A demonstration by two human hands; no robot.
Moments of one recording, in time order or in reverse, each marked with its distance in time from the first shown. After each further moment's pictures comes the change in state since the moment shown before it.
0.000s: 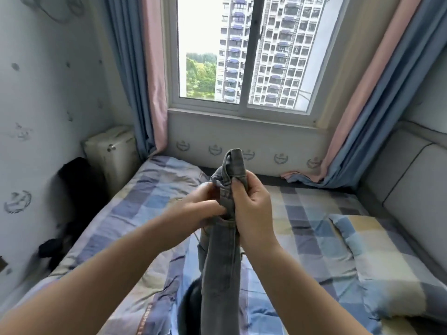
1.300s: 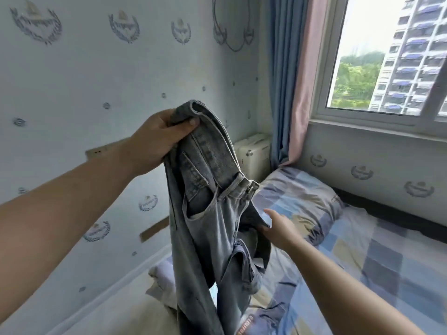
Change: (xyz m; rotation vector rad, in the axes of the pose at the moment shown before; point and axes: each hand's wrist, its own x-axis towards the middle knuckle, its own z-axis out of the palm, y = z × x) left_hand -0.103 0.123 -0.179 0.363 0.798 0.260; right_hand 0.083 0.195 0.169 -0.896 -0.923 0.050
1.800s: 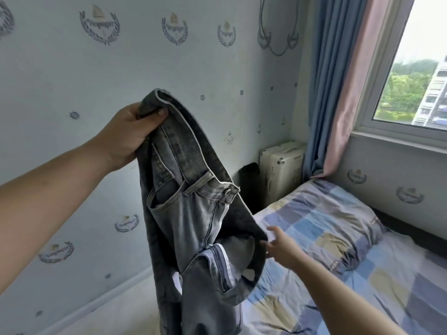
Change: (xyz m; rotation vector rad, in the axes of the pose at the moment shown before) left_hand -0.030 0.005 -0.135 0.062 0.266 0.033; right_hand 0.027 -0.075 0.059 0.322 -0.243 -0.023
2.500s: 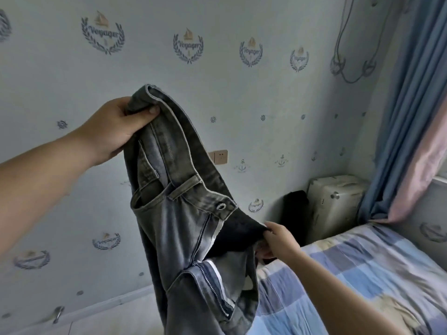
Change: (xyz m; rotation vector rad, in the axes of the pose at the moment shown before) left_hand -0.030 0.027 -0.165 0.272 0.257 0.074; right_hand 0.059 -0.166 0.072 0.220 -0.167 -0.227
